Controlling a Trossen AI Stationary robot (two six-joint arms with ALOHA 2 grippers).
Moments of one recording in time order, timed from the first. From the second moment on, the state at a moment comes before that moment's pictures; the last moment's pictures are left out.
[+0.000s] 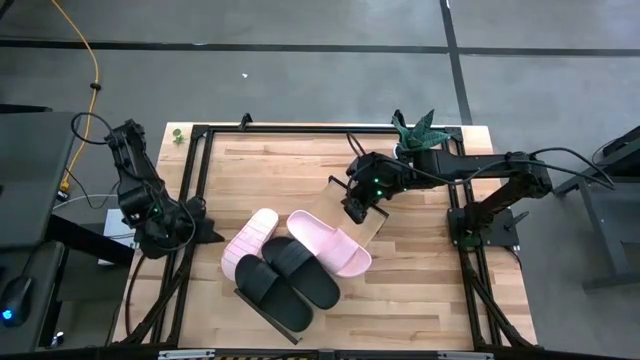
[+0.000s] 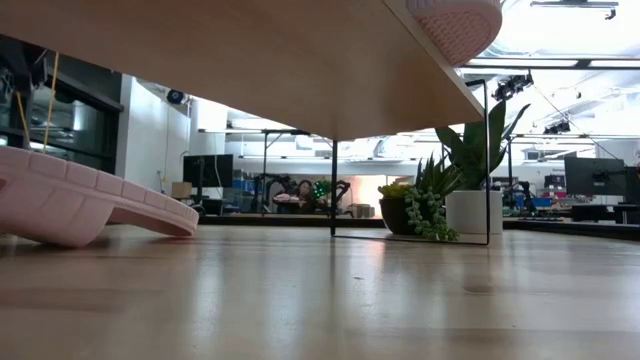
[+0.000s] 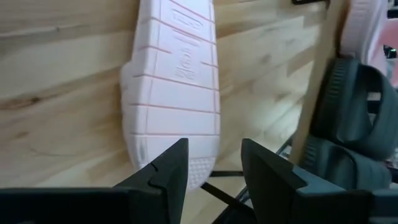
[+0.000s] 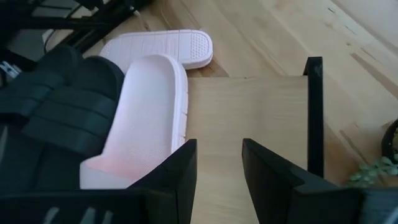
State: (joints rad) left arm -0.95 0.55 0.57 -1.06 -0.63 -2.25; right arm 0.02 1.50 1.48 -0.82 0.03 0.61
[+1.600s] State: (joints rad) left arm 0.02 0.60 0.38 -0.77 0.14 -1.33; right arm 0.06 1.50 1.48 -0.74 0.10 0.73
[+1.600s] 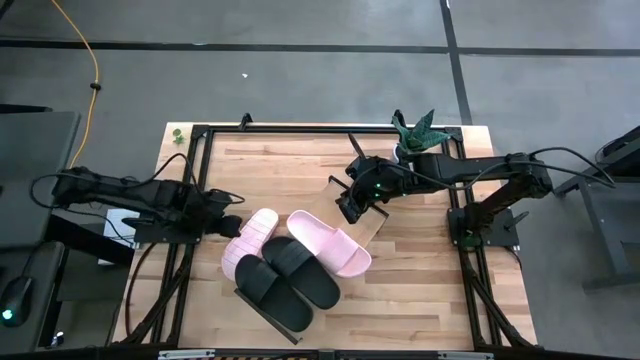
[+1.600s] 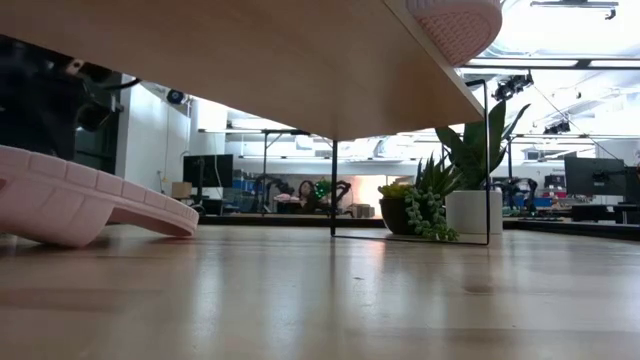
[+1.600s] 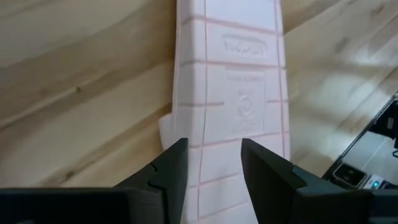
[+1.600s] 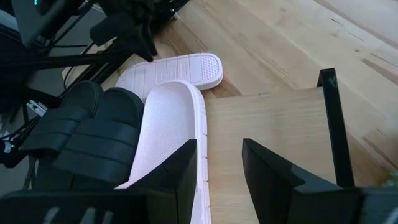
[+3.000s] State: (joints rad) left arm 0.50 0.88 0.38 -0.66 0.40 -0.86; right arm 0.06 1.50 1.48 -0.74 0.10 0.74
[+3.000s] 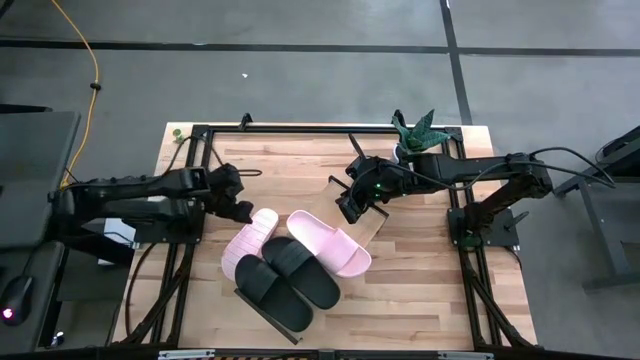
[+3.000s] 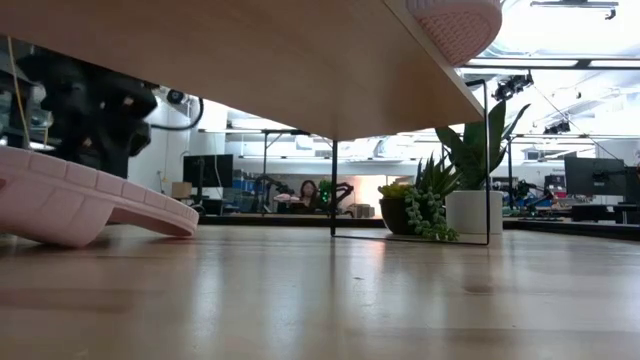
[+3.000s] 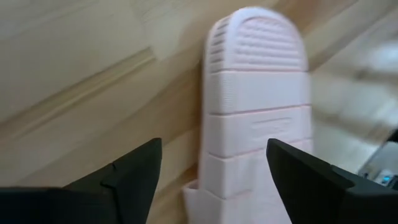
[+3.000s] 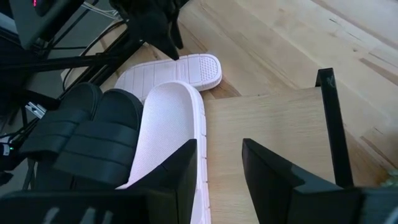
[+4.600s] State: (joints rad) left arm 0.50 1.10 0.38 -0.45 0.57 -0.79; right arm 0.08 1.50 1.48 -0.76 0.16 0.73
